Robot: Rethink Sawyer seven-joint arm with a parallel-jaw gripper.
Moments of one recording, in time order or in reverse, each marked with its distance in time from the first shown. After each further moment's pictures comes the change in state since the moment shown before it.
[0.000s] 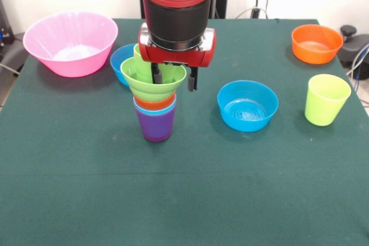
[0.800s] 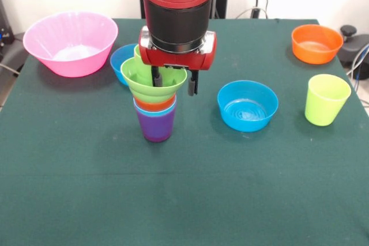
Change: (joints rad) arm 0.000 0.000 0.002 0.002 0.000 -0.036 0.000
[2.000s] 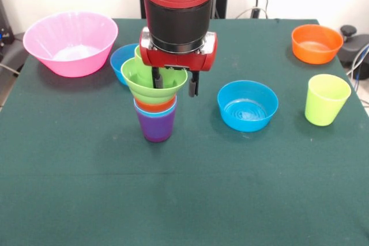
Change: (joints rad) arm -0.001 -0.004 0.002 0.008 0.000 -0.016 0.000
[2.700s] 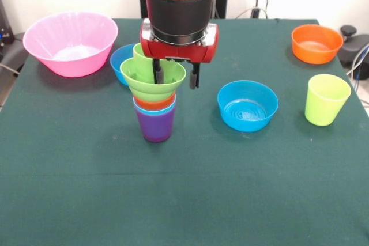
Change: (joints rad) arm 0.000 -0.024 0.000 0.018 0.000 0.025 0.000
